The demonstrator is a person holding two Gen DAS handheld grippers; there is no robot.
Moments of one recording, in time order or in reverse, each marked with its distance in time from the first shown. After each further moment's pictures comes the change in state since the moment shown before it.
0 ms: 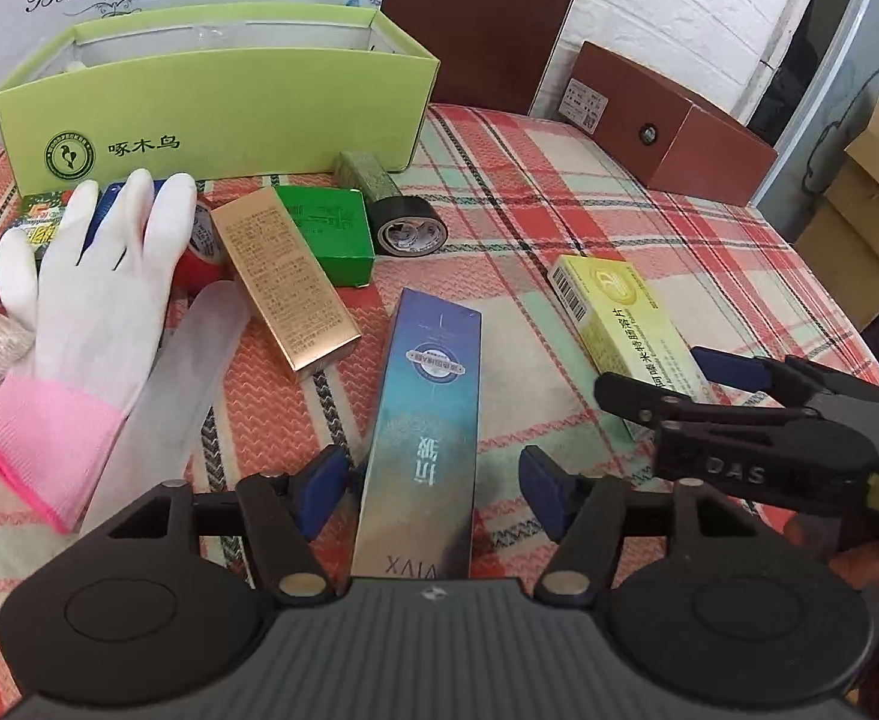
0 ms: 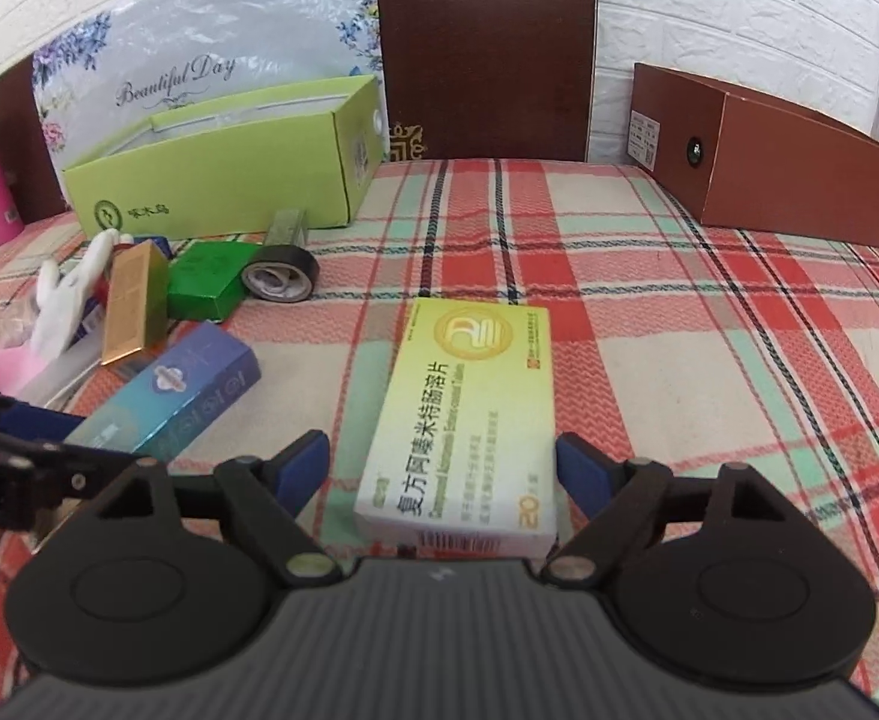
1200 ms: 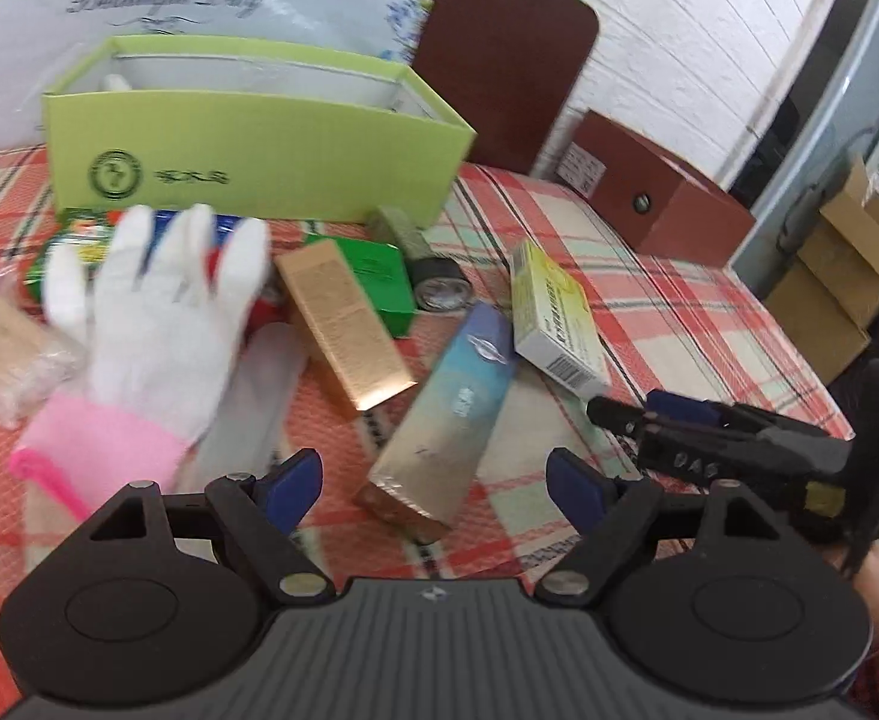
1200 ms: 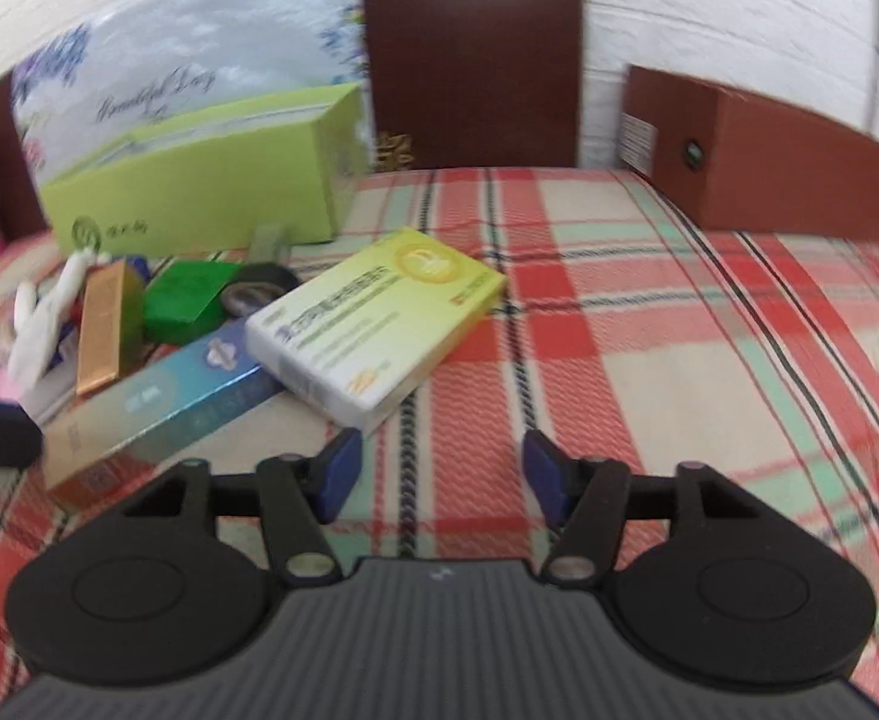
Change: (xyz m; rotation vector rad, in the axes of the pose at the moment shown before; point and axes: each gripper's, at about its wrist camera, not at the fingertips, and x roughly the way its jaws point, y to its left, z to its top) left arm -0.023 0.033 0.004 -0.052 -0.072 -0.083; right arm 0.007 -0.007 0.004 0.079 -0.038 -0.001
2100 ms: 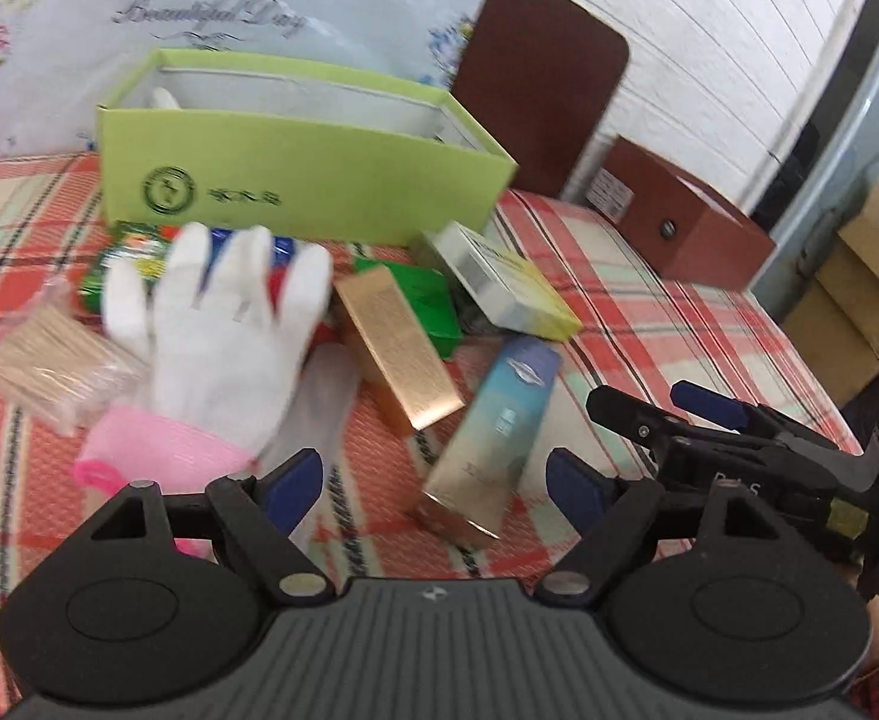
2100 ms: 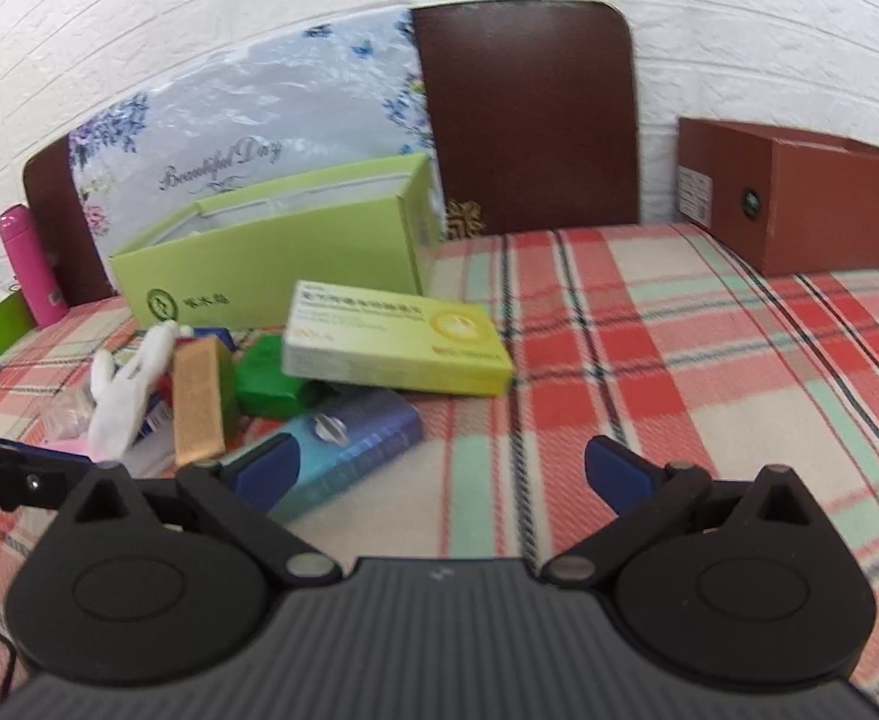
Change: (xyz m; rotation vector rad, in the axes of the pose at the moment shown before) left arm -0.027 0.022 0.003 -0.055 -0.052 0.055; right arm -0.005 0.036 0.011 -0.019 -0.120 0.127
